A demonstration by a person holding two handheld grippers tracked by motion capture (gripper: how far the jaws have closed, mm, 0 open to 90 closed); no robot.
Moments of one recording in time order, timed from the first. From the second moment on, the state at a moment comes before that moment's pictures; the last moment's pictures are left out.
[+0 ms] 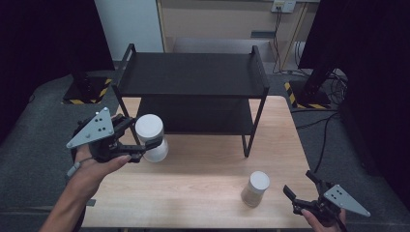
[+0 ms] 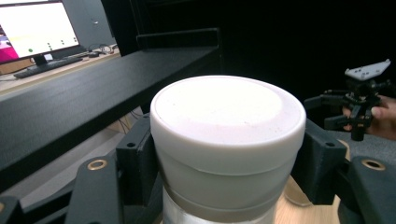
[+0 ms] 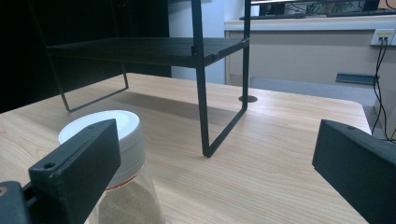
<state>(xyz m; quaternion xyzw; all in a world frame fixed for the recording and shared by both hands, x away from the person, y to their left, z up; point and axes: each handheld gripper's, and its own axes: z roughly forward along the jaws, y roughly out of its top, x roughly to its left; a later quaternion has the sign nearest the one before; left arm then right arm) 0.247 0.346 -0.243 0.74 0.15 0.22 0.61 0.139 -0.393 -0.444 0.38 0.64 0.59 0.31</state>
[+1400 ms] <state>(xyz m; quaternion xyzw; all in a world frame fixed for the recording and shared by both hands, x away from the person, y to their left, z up) 0.299 0.332 -0.140 0.73 0.15 0.22 0.63 0.137 -0.395 -0.443 0.39 0.64 0.58 0.31</state>
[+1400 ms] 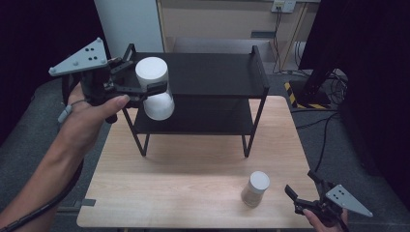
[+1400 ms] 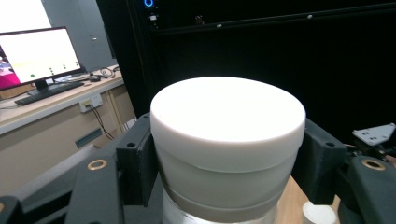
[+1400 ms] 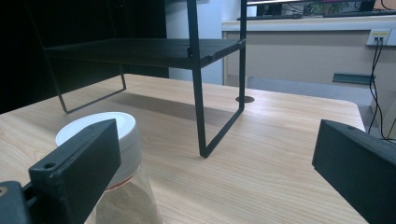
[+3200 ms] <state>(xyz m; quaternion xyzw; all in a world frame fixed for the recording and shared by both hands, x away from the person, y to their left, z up) 0.408 0.323 -0.171 0.70 0.23 0.21 0.64 0.138 -0.402 -0.449 0.40 0.65 0.57 0.31</state>
